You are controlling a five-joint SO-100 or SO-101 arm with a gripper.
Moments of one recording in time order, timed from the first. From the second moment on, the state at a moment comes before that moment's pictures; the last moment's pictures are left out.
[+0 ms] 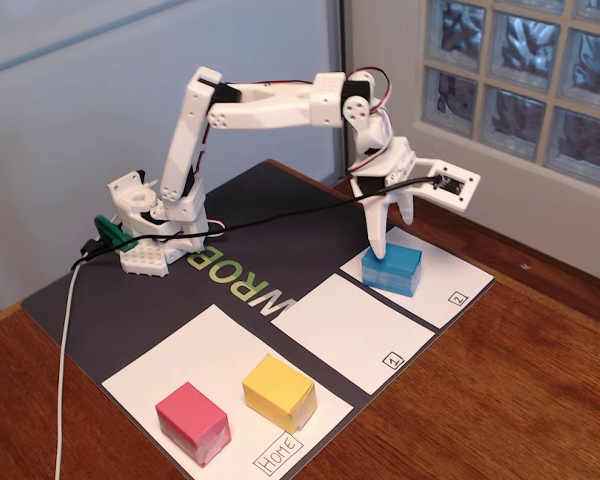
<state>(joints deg) -34.0 67.8 64.9 66.5 111.4</state>
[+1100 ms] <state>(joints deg) -2.0 103.5 105.6 71.5 100.6</state>
